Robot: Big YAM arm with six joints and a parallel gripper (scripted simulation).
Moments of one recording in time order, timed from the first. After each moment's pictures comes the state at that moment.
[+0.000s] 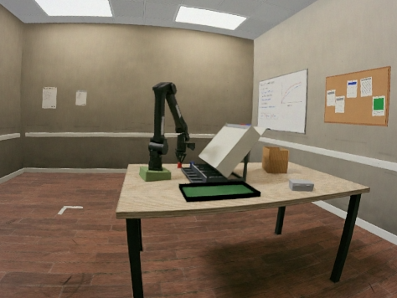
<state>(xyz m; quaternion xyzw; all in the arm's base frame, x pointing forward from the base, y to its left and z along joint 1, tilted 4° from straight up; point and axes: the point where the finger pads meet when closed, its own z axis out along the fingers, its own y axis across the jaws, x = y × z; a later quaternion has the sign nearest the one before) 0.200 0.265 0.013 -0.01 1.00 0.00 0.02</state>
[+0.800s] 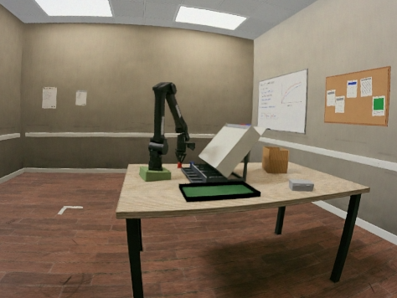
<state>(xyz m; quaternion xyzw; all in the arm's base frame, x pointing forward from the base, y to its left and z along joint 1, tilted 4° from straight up) 0.200 0.265 0.013 -0.01 1.00 0.00 0.02</state>
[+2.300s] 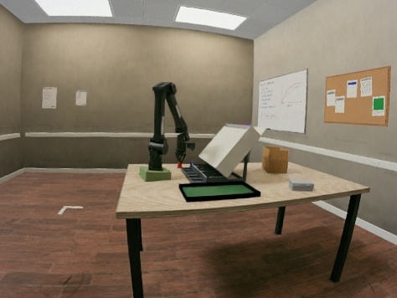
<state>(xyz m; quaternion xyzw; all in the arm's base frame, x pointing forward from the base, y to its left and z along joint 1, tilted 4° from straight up) 0.199 0.266 0.013 0.00 1.00 0.00 0.02</state>
